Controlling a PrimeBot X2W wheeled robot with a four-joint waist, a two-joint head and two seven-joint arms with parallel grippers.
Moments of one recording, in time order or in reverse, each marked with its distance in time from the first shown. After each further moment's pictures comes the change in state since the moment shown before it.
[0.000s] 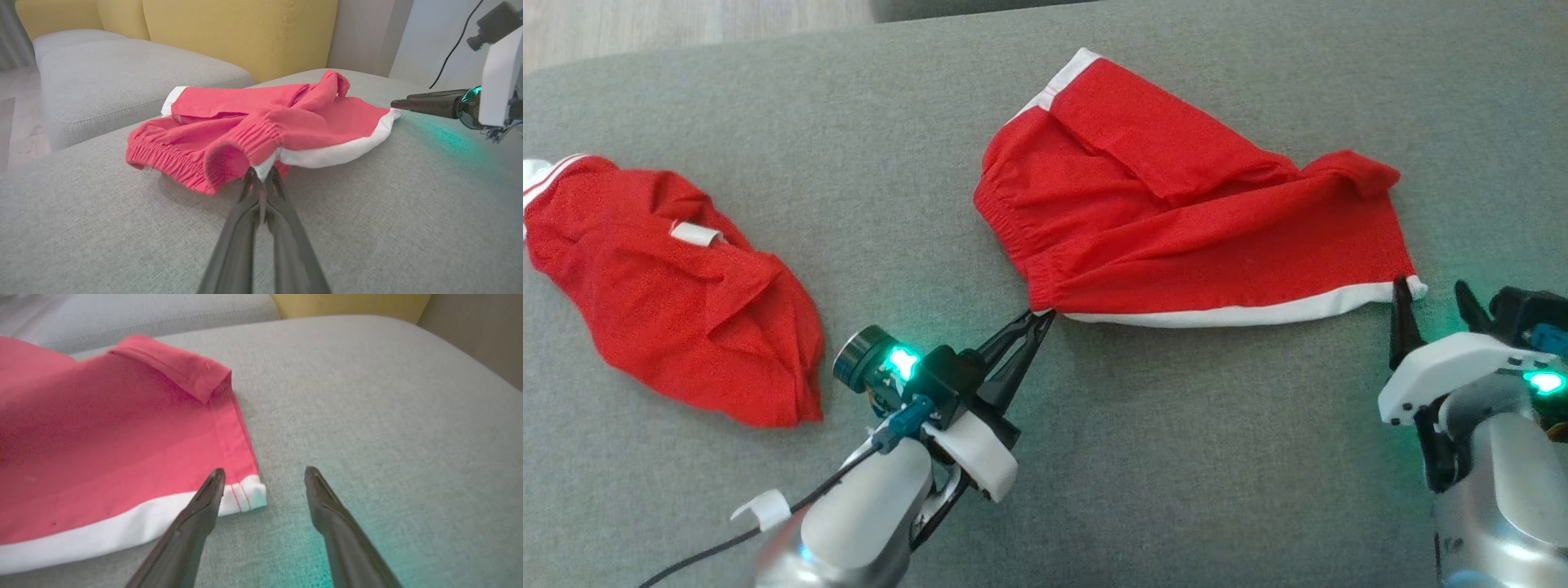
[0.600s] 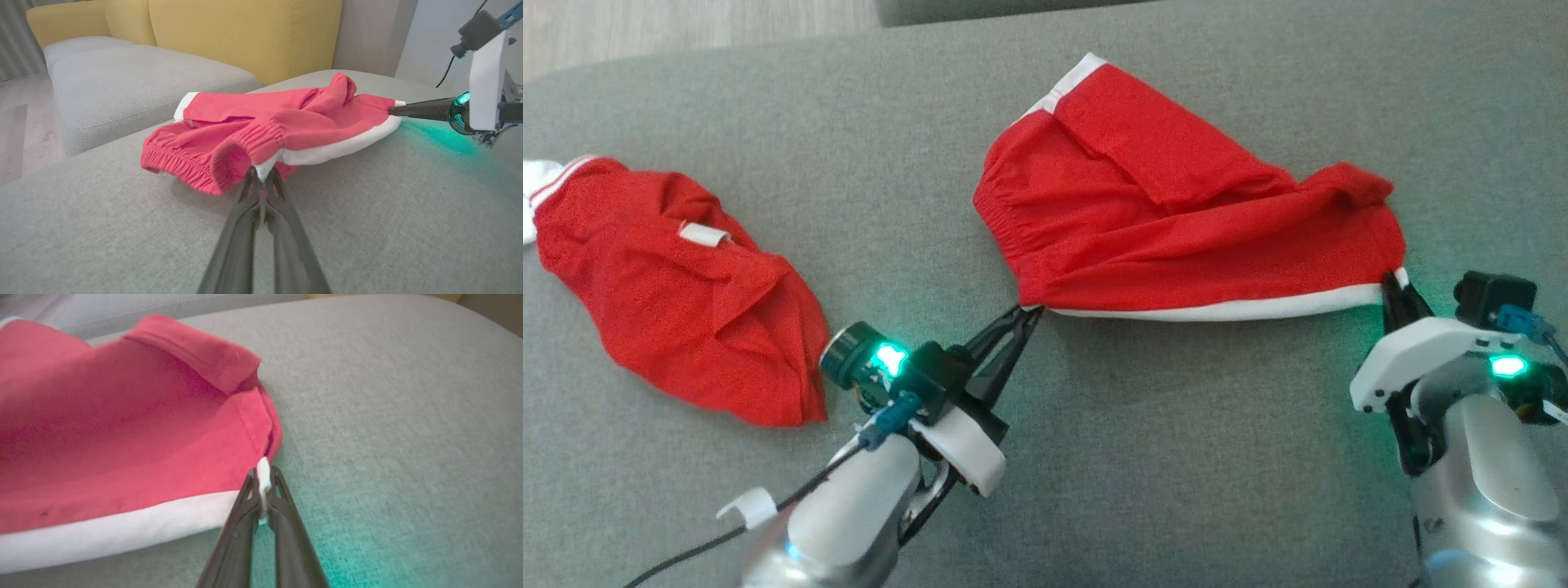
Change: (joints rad) left arm 0.001 0.017 0.011 -0.013 0.014 -0.001 0.000; right arm -0.069 -0.001 0.054 0.121 0.013 0.000 0.013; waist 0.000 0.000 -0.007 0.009
